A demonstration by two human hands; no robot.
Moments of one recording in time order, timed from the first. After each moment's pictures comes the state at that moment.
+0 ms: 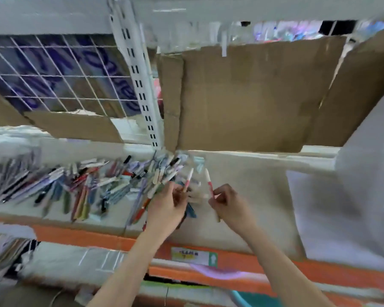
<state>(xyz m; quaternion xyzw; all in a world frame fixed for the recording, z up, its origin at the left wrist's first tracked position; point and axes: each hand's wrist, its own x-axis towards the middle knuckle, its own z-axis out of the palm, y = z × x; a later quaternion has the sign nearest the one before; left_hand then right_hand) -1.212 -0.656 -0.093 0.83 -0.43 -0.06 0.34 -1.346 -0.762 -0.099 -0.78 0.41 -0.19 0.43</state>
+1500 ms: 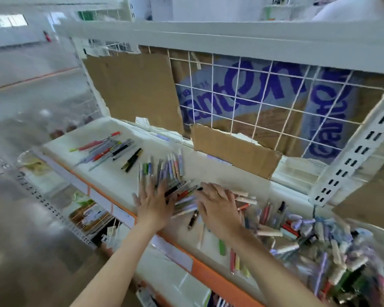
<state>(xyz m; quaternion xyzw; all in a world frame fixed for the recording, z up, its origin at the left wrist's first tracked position) -0.858 -0.450 -0.119 0.97 -0.20 -0.04 0.16 -0.962 -0.599 -0.105 -0.98 0.08 -0.13 0.11</state>
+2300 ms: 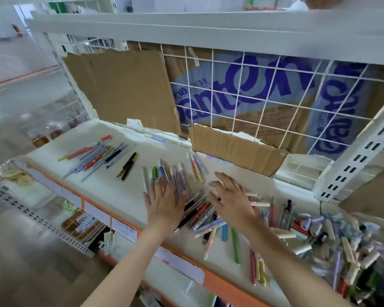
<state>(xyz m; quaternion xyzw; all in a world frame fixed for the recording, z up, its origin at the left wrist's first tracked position) -0.851 -0.470 -0.106 0.95 -0.22 -0.05 0.23 -0.945 -0.624 -0.091 -0.97 0.15 -0.08 0.19</state>
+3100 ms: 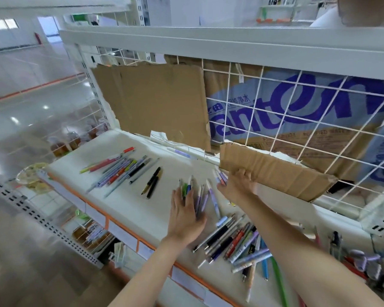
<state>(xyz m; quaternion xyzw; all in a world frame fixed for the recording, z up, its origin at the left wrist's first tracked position) -0.787 -0.460 -0.132 0.90 -0.31 -0.06 0.31 -0.806 -0.635 -0.089 -0.94 0.33 0.03 0.07</state>
